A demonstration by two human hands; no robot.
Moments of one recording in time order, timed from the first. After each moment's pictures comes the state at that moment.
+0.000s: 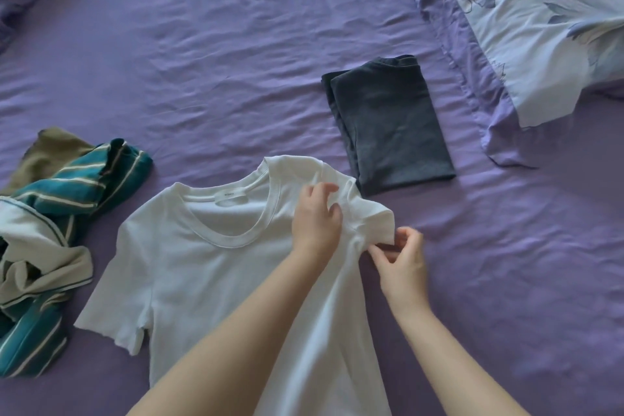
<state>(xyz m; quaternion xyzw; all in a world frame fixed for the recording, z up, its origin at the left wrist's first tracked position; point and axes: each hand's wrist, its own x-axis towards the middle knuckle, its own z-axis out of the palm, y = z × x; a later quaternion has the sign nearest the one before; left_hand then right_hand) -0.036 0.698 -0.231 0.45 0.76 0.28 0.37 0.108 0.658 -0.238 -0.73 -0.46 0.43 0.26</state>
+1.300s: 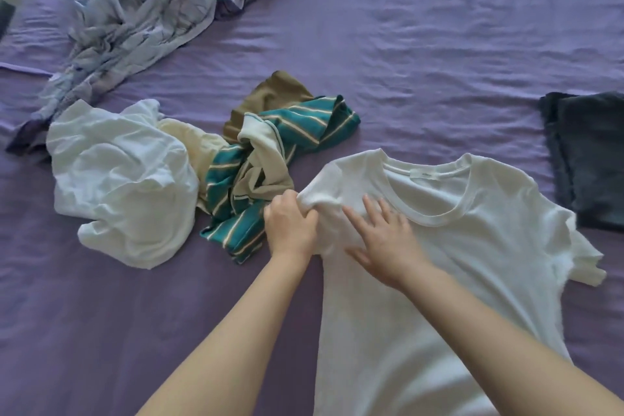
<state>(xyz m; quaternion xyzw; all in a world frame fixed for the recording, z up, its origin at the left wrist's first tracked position) -0.298 0.508 -0.199 0.24 0.92 0.23 0.21 -0.153 0.586 -0.230 -0.32 -0.92 0.17 -0.18</state>
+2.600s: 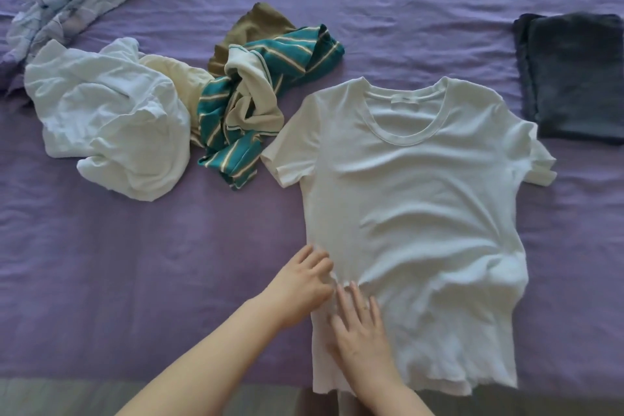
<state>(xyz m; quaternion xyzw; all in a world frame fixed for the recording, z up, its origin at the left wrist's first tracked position) -0.212 0.339 -0.218 0.79 0.57 -0.04 0.21 -0.038 0.331 -0.228 -0.34 -0.91 0.17 -0.16</state>
